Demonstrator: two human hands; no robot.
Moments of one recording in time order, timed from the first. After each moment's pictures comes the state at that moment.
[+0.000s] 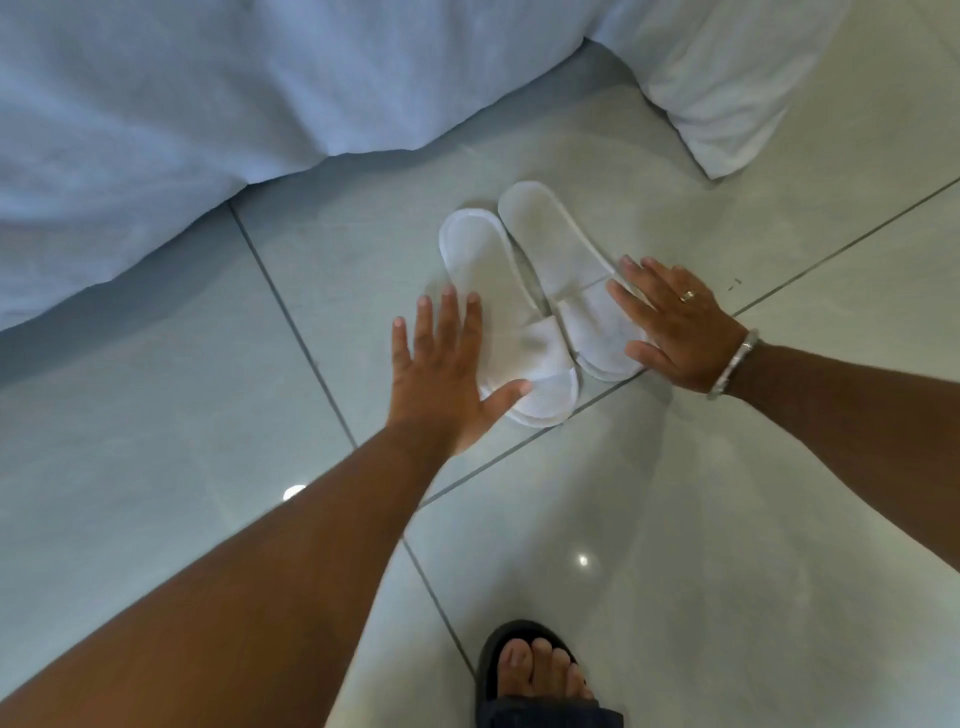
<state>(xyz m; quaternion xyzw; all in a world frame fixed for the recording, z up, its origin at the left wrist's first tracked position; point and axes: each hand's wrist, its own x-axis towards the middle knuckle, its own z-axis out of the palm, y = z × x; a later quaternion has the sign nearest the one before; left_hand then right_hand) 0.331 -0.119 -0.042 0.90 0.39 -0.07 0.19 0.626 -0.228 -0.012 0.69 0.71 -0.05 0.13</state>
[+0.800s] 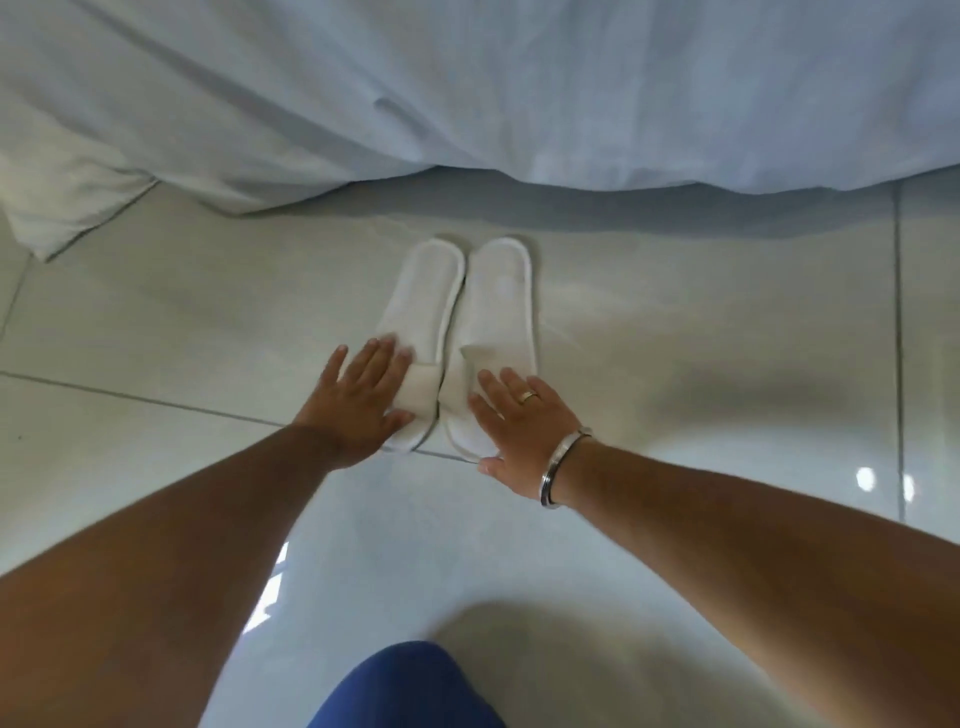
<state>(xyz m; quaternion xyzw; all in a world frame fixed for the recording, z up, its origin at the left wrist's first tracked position) -0.307 -0.148 -0.034 0.76 0.59 -0.24 0.10 -0.045 -0.137 -0.044 0.37 0.90 -0.20 0.13</state>
